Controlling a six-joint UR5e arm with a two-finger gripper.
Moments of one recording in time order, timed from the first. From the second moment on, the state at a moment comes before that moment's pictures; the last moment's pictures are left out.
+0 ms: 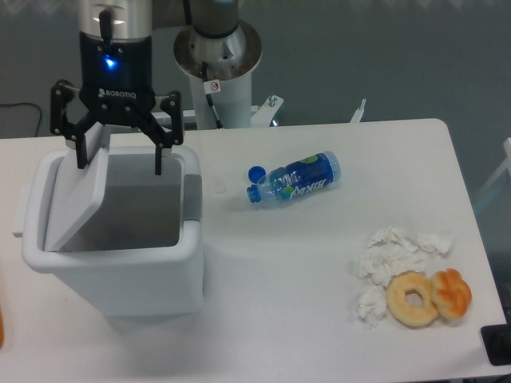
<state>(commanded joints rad) 2.19 -1.63 -1.45 -1.14 1.38 0.14</state>
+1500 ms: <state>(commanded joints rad) 2.27 -1.67 -1.51 -1.13 1.39 0.25</state>
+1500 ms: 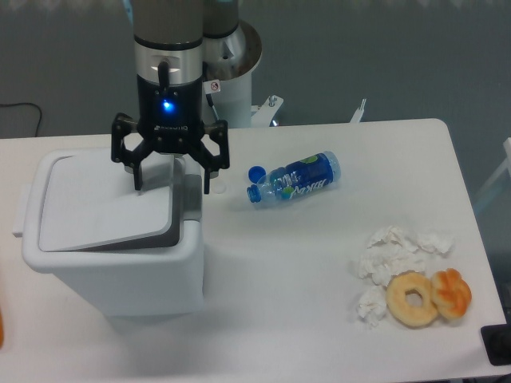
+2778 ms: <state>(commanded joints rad) 2.29 -1.69 -1.53 -1.13 1.39 0.30</state>
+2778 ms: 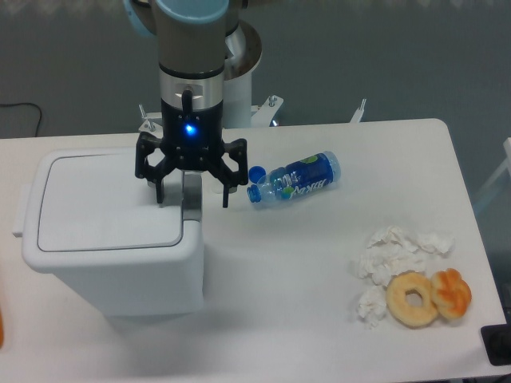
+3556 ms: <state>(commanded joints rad) 2.29 -1.70 -1.53 -1.13 1.39 0.30</state>
